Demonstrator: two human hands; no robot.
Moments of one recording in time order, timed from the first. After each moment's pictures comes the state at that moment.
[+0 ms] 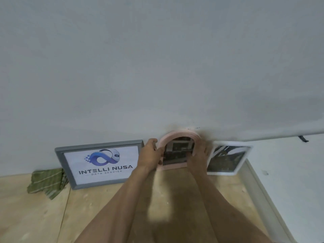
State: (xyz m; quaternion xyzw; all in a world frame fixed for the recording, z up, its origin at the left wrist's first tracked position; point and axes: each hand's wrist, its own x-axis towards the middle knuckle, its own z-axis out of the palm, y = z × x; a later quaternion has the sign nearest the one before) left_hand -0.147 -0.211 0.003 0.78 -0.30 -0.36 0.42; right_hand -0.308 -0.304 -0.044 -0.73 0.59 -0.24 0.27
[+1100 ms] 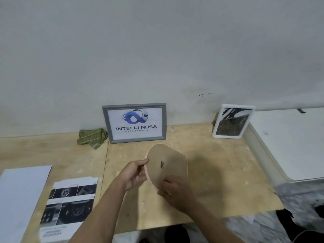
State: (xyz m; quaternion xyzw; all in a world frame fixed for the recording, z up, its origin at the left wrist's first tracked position) left_hand -0.159 0.081 -0.019 0.59 -0.01 -0.62 0.52; right_hand -0.361 0.016 -0.063 -0.95 0.20 -0.15 0.18
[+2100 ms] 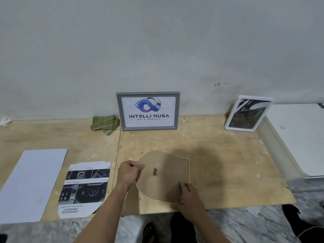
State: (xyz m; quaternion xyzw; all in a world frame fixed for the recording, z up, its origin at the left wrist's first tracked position) left_hand -0.140 0.152 -0.071 0.79 -0.05 -0.39 0.46; right_hand -0.389 0.075 -0.115 -0.82 0.46 0.10 0.33
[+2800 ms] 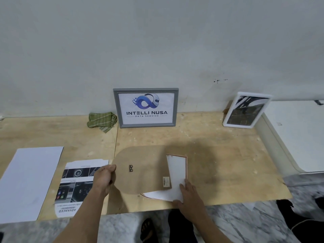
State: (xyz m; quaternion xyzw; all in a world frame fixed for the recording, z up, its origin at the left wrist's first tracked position) left_hand -0.097 0.201 -0.090 0.73 0.13 -0.37 0.56; right_hand -0.394 0.078 -0.117 -0.85 0.42 0.15 0.27
